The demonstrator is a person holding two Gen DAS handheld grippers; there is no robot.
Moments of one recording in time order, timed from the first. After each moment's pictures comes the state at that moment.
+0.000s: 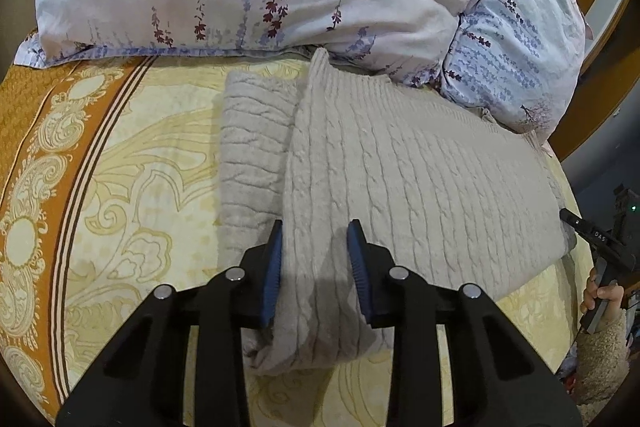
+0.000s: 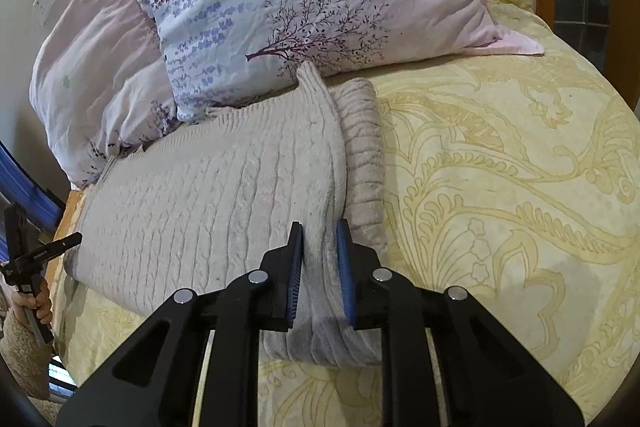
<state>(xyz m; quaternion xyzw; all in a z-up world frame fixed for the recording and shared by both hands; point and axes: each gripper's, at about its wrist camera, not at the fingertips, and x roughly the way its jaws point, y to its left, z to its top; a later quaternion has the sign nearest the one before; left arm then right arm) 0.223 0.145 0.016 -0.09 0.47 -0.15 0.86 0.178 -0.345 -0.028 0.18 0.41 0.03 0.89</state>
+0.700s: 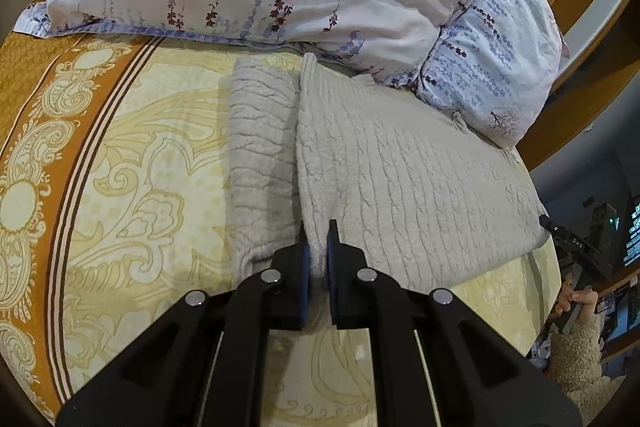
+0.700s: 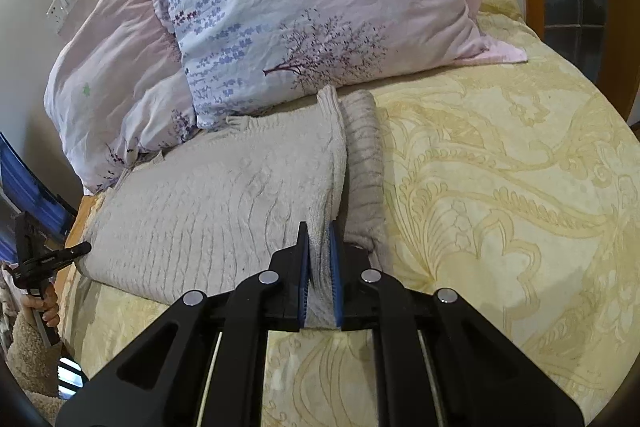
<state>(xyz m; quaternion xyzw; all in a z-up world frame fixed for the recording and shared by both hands) 0.200 0.169 0.026 -0.14 0.47 -0.19 0.85 0.147 -0.344 -0.009 0.19 0.39 0.03 0.90</state>
